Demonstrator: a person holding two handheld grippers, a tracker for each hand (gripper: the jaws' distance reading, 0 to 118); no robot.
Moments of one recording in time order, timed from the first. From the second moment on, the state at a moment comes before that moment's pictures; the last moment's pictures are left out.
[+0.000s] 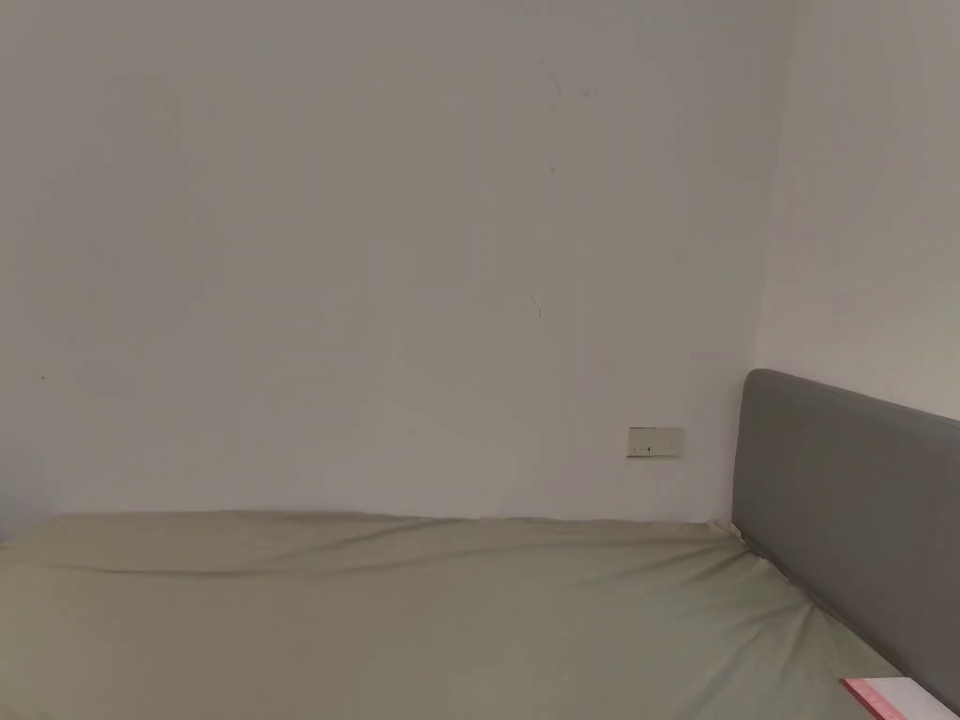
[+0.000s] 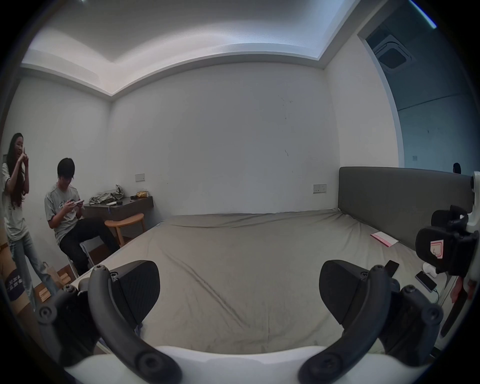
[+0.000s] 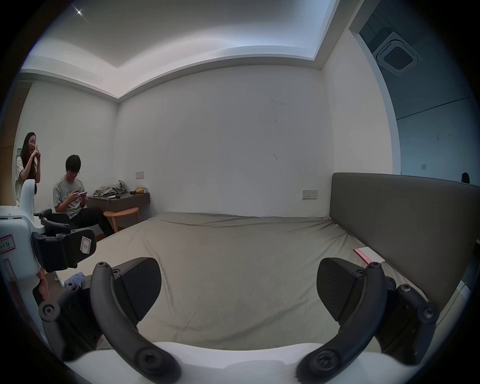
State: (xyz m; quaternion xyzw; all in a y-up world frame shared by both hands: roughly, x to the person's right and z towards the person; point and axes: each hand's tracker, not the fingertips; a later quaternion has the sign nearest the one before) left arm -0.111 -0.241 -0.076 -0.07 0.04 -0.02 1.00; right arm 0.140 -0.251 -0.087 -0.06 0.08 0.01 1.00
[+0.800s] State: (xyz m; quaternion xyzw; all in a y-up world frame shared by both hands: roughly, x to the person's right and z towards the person) left arm -0.122 -0.239 -0.080 -0.08 0.04 -0.03 1.00; right arm 0.136 -0.250 -0.089 -0.06 0.07 0.02 1.00
